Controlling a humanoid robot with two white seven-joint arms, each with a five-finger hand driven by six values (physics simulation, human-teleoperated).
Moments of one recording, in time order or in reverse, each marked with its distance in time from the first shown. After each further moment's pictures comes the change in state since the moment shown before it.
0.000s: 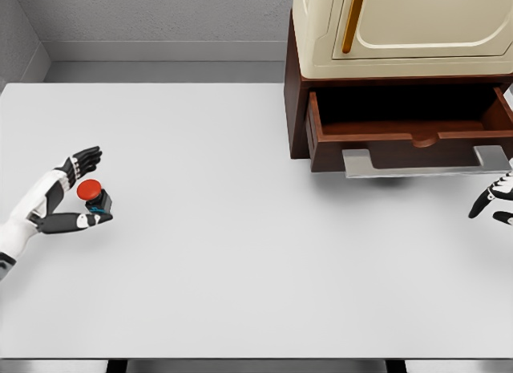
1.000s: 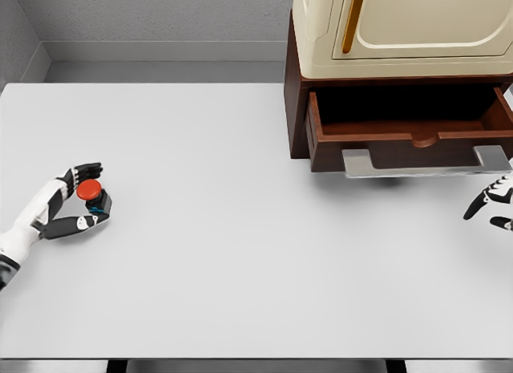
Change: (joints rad) left arm -0.026 -0.050 -0.001 0.124 -0.072 -0.021 0.003; right arm -0.003 0.001 0.017 0.000 0.000 0.000 0.000
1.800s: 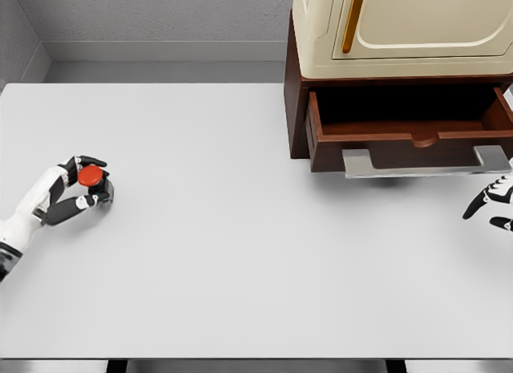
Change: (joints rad) left arm -0.051 -0.015 0.005 -0.005 -0.028 -0.034 -0.002; right arm -0.002 0.001 0.001 0.000 -0.002 0.000 0.000
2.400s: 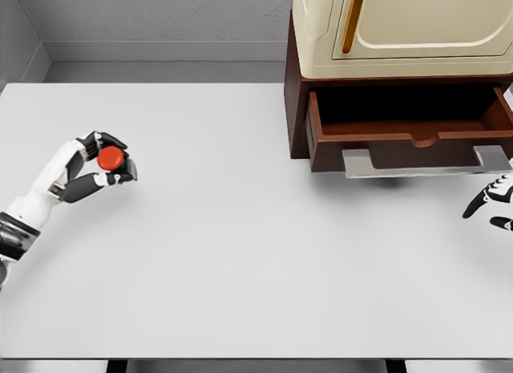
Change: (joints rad) left arm -0.064 -0.044 -0.008 -0.127 0.000 0.038 -0.010; right arm 0.000 0.000 0.000 0.000 0.000 0.000 0.000
